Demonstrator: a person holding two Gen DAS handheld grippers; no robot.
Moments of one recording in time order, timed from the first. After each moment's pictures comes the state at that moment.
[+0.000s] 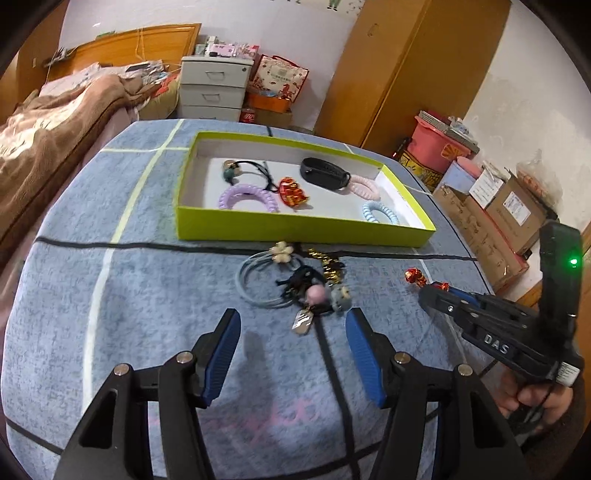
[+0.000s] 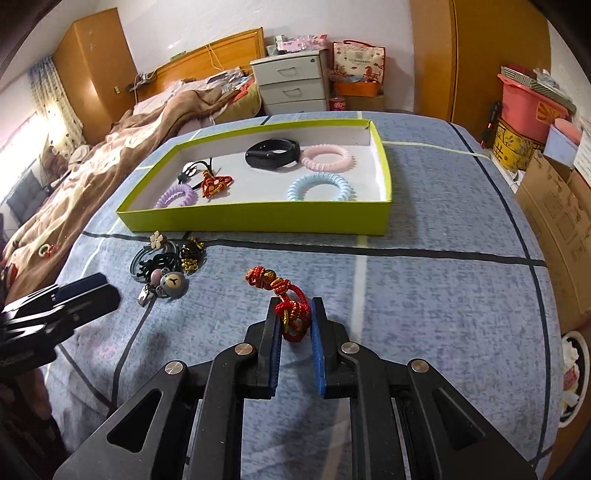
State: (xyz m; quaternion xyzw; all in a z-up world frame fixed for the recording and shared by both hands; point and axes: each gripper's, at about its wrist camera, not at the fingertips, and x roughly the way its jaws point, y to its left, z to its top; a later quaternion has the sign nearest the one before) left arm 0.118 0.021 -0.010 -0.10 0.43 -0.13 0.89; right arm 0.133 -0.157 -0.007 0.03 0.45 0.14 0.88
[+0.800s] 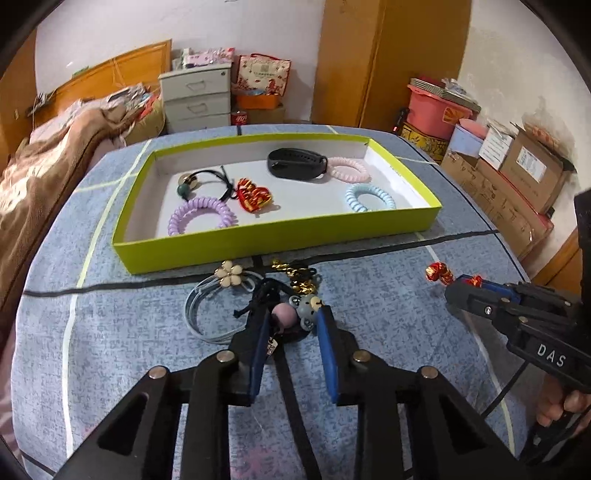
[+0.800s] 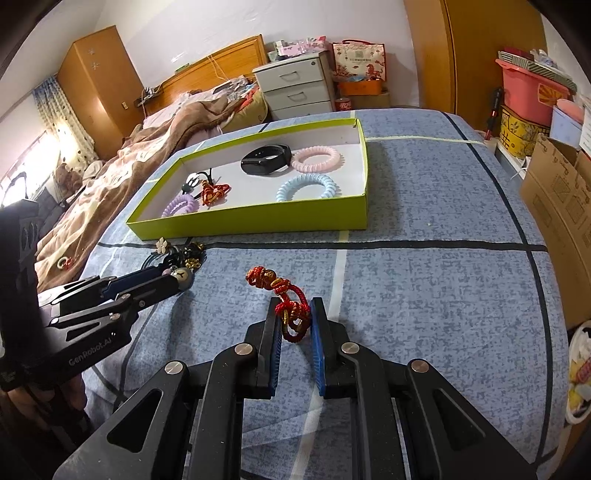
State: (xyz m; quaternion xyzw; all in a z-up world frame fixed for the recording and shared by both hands) left arm 0.137 -0.031 -0.017 0.00 0.43 -0.12 0.89; right arm 0.131 -0.183 -0.008 0.07 0.45 0.16 0.88
